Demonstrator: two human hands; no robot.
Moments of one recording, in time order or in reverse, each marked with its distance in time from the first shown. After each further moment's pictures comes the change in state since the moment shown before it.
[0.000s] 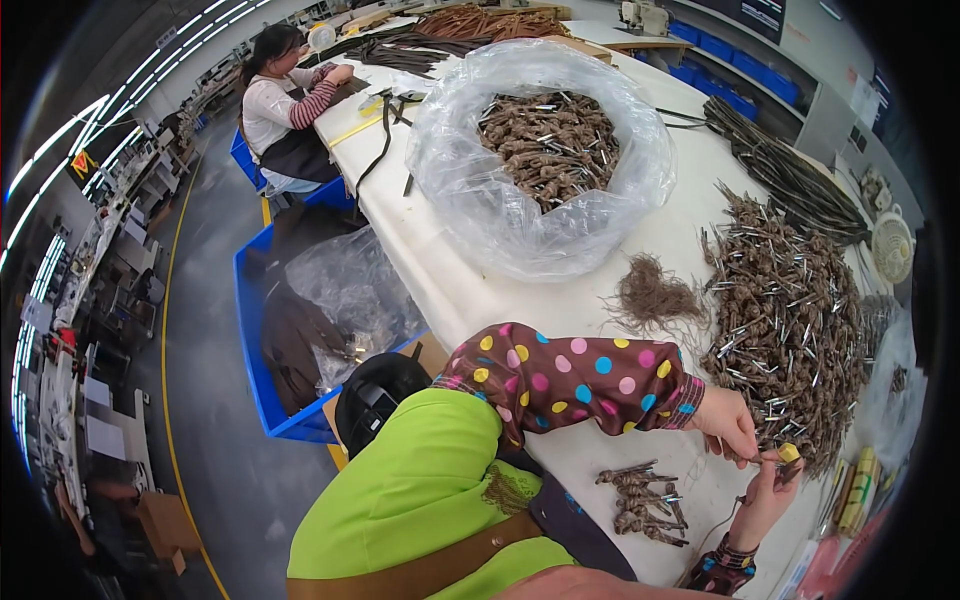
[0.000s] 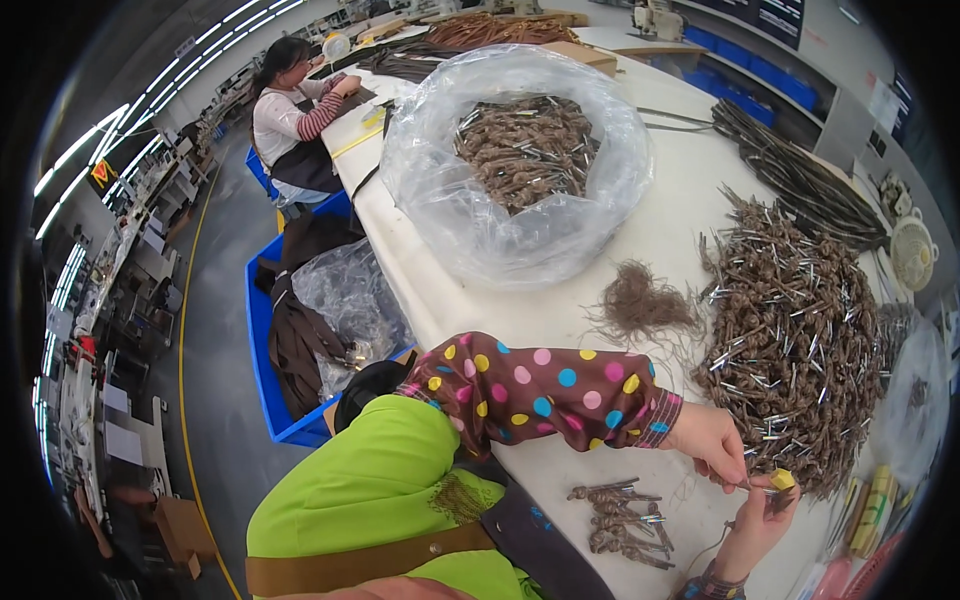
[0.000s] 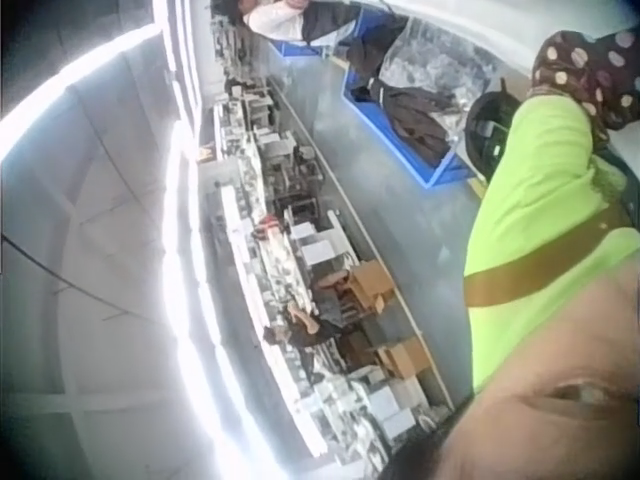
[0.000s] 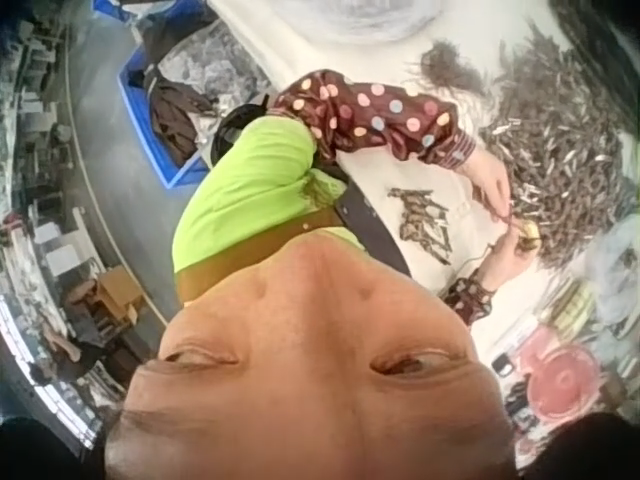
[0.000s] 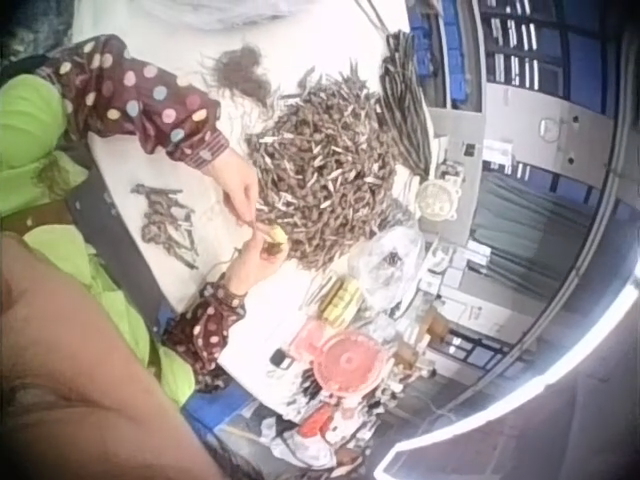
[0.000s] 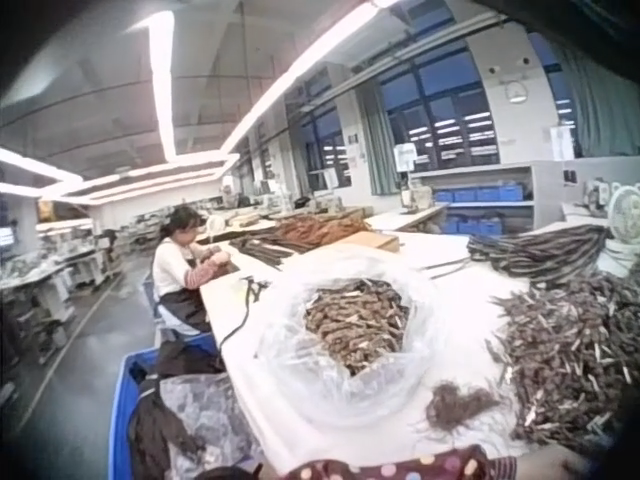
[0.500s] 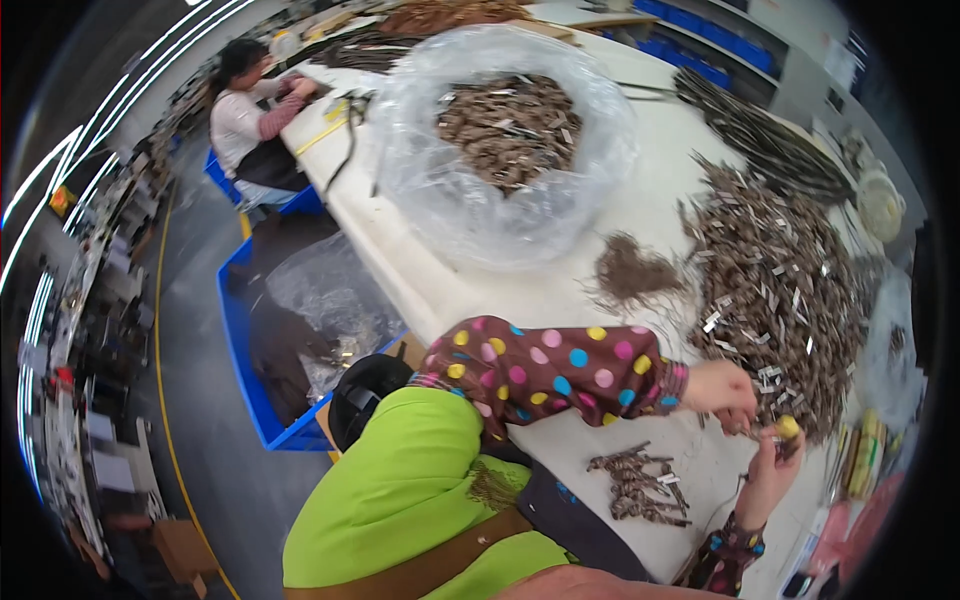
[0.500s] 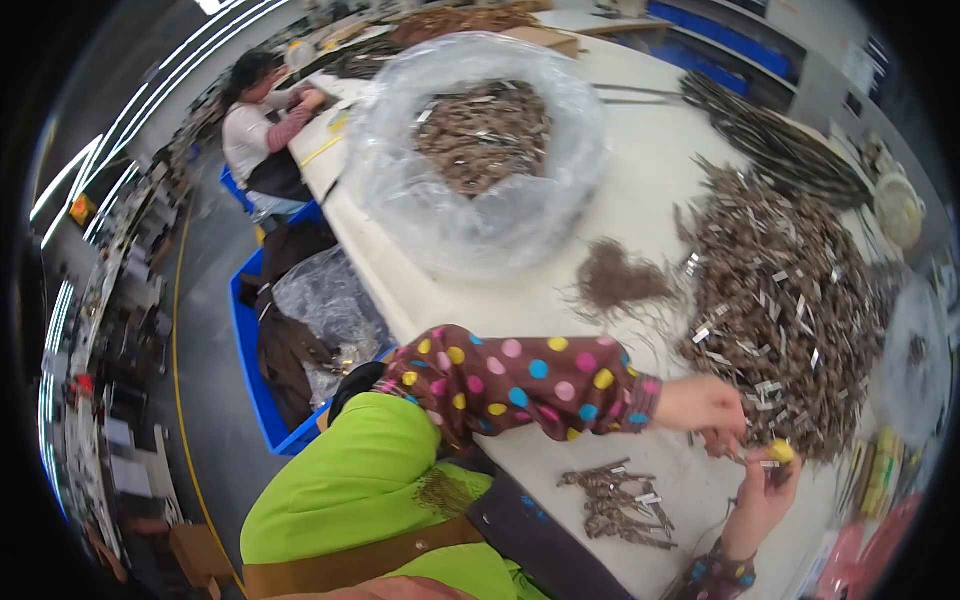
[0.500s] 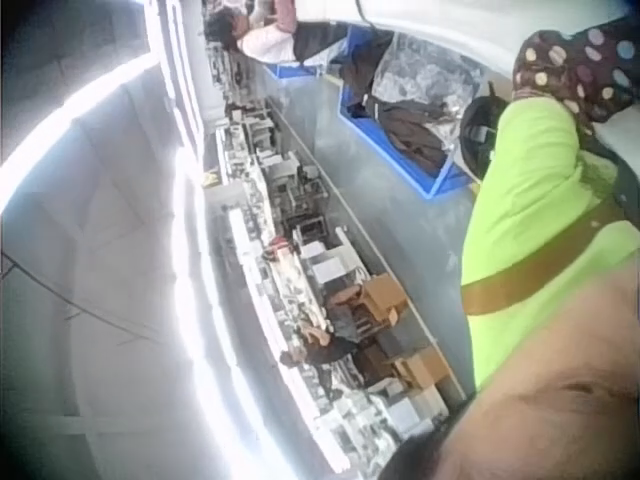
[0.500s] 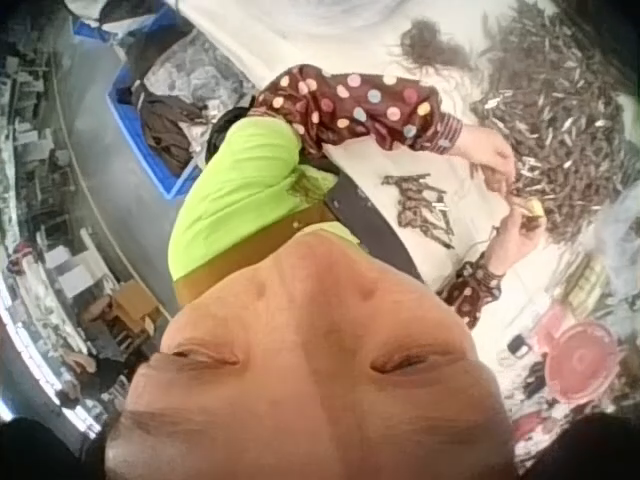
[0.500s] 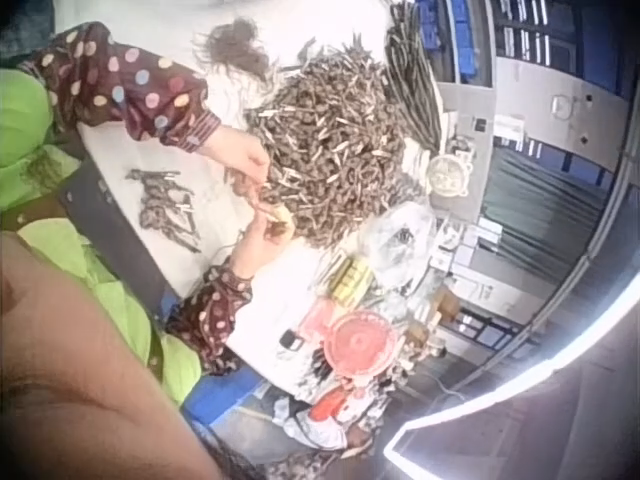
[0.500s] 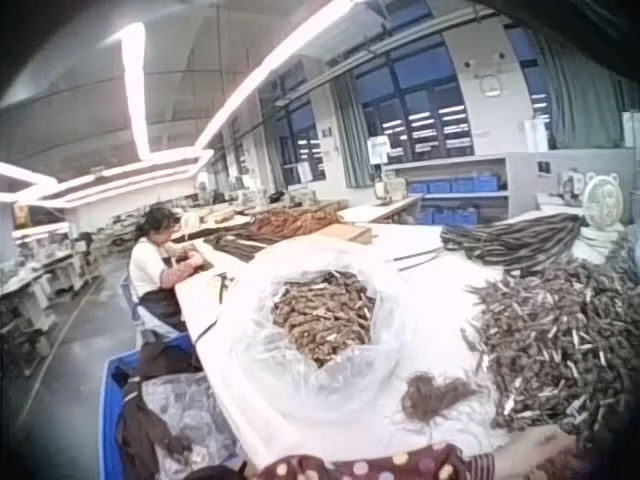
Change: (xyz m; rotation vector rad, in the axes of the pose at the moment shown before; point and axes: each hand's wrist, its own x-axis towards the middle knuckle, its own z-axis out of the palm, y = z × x) left_hand 0.014 -0.021 0.006 -0.173 0.127 0.201; right_hand -0.003 0.017 -0.022 -0.054 -0.026 -0.067
